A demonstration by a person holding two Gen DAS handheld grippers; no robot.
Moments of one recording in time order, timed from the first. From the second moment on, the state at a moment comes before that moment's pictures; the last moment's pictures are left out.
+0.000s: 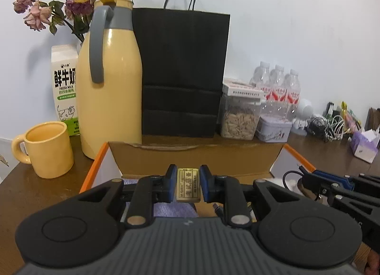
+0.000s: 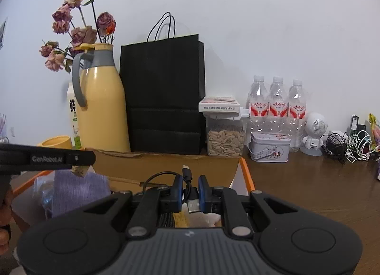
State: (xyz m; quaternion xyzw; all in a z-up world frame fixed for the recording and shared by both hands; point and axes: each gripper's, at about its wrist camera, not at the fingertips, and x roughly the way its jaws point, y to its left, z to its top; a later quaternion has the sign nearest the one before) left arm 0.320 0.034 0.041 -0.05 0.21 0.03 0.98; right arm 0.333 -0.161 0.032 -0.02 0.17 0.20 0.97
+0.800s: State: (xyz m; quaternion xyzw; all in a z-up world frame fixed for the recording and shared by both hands) left arm 0.307 0.031 0.044 -0.06 0.16 0.06 0.98; right arm 0.317 -0.175 0.039 0.02 0.15 0.21 0.97
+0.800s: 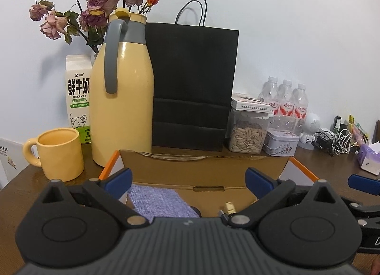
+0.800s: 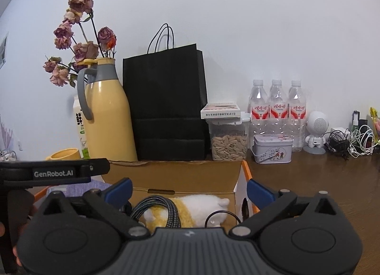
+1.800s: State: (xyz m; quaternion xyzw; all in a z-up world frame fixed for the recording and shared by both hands) left arm 0.195 0.038 0.034 -0.07 0.12 0.03 0.99; right arm 0.248 -0.208 0.042 0.00 0.09 0.23 0.97
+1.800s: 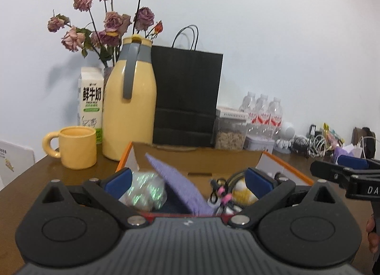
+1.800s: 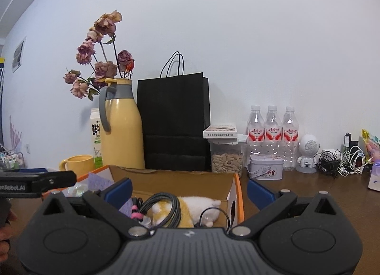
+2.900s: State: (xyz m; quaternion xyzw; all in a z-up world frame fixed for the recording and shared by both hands) left arm 0.158 0.045 0.009 -0.06 0.21 0.02 0.98; right arm 0.187 -0.237 0.003 -0.03 0.20 0.17 0.96
